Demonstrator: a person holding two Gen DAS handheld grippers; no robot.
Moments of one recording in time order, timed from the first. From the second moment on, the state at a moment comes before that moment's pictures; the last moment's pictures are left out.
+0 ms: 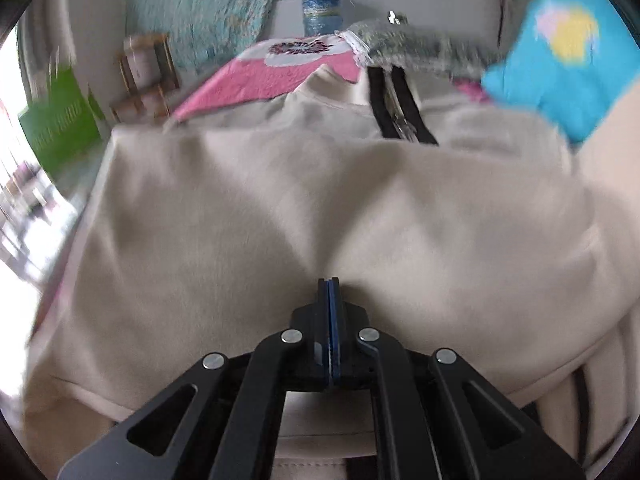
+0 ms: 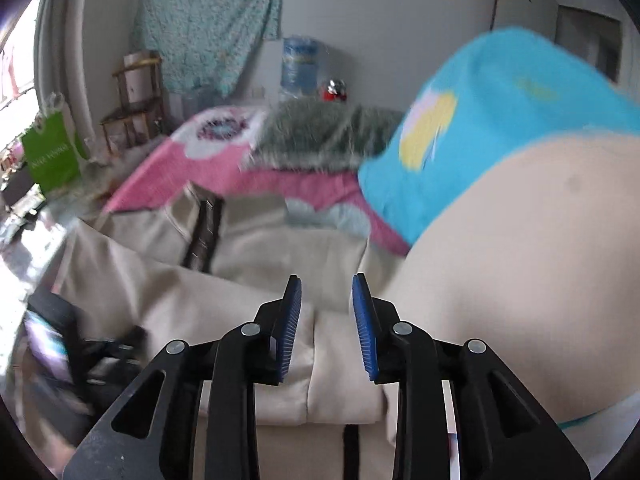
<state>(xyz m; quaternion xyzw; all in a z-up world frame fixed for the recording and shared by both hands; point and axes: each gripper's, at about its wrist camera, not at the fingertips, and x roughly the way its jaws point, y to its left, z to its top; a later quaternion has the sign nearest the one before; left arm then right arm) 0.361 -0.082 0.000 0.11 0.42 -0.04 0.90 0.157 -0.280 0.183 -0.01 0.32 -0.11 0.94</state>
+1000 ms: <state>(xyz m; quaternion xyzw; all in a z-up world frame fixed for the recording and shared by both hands) 0.148 -0.396 0.283 0.08 0.17 -0.54 0.82 -0.068 -0.569 0.319 0.28 0.24 -0.16 0.92</state>
